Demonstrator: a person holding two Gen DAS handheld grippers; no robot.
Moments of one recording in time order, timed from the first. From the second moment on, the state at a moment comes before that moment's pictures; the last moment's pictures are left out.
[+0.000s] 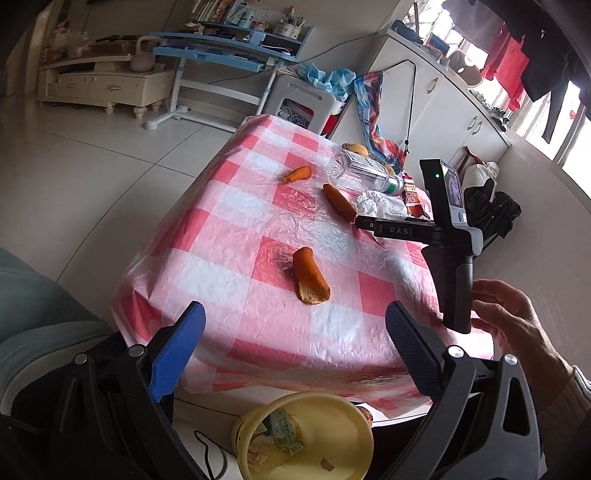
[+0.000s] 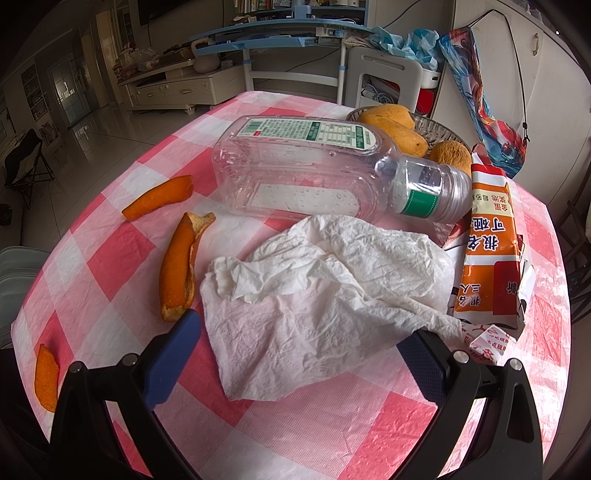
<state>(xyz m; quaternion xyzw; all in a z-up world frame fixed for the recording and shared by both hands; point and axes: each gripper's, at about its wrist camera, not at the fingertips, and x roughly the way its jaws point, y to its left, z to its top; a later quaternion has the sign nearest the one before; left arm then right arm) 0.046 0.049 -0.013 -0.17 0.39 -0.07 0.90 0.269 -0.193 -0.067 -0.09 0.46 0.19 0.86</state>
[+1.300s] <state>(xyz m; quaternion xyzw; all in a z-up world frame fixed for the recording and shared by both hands) 0.129 0.007 -0.038 -0.11 0.41 -0.11 0.90 0.303 -0.196 -0.065 -0.02 0.47 0.14 0.87</state>
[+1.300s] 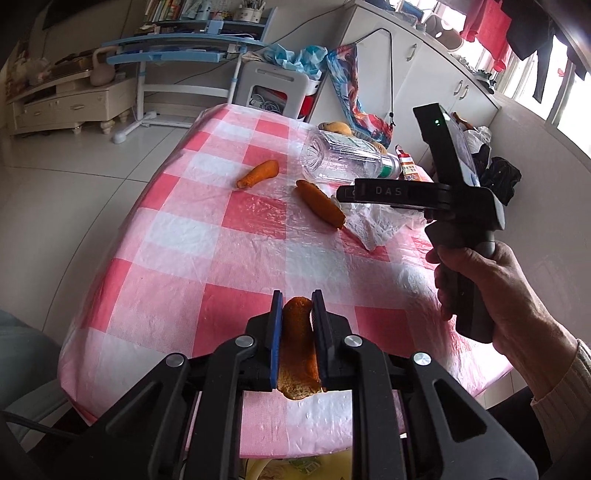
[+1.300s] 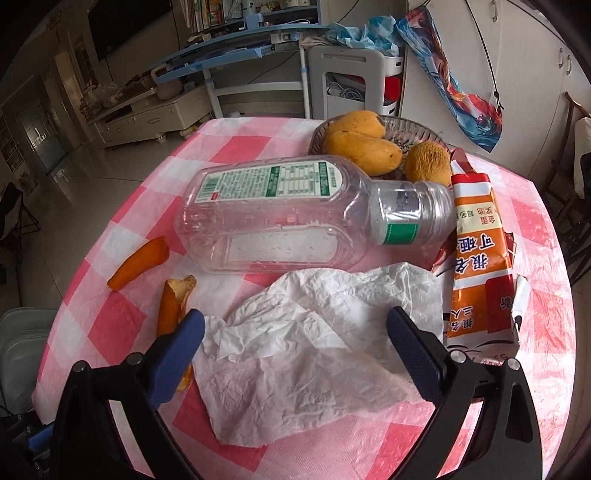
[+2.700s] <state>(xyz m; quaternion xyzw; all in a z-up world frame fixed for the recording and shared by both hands) 0.035 0.032 0.001 -0.12 0.35 -0.12 0.92 0.007 -0.153 -0.082 0.03 0.56 0.32 0.76</state>
